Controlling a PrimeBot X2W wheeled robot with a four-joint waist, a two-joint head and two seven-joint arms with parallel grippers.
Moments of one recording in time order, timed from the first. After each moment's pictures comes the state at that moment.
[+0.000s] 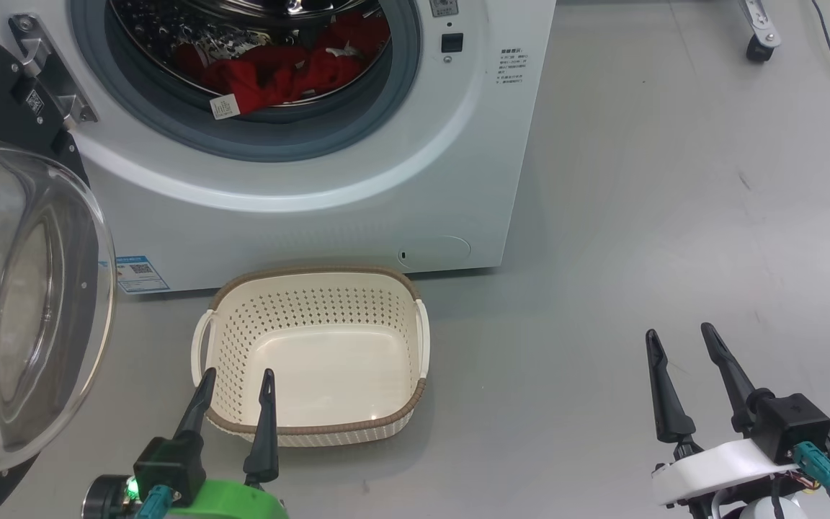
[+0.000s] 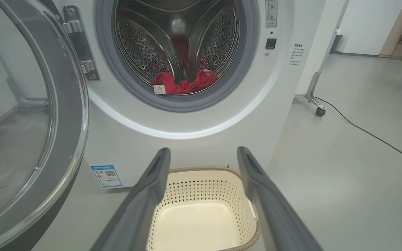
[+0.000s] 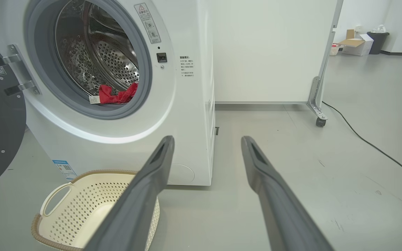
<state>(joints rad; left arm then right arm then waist) 0.03 0.04 -0.26 0.15 -0.32 0.09 -0.24 0.07 -0.04 0.07 0.10 0.20 0.07 -0.26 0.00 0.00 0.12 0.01</state>
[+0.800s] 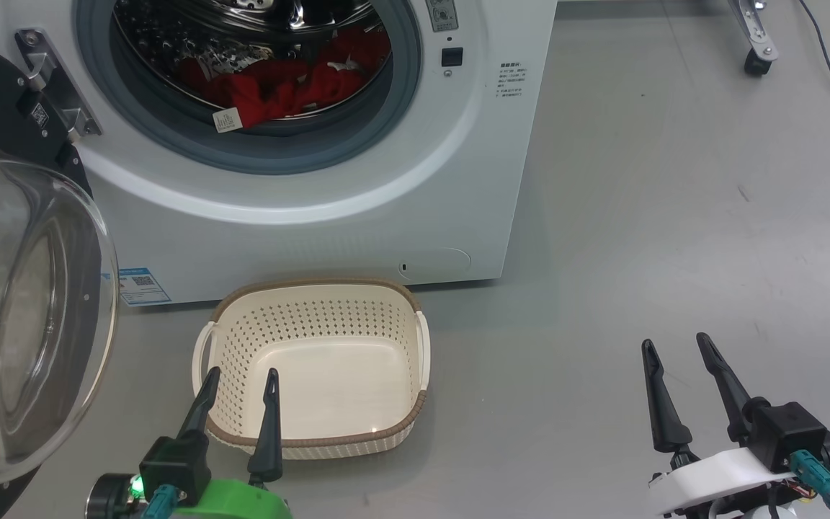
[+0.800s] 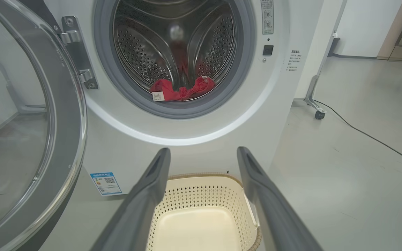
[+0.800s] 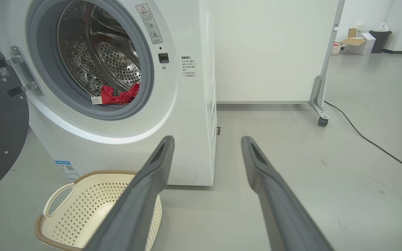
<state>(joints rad) 0.02 0.04 -0.27 0.15 -0.31 0.10 -0.24 0.09 -0.04 0.09 0.10 0.21 0.07 -0.26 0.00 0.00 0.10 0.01</state>
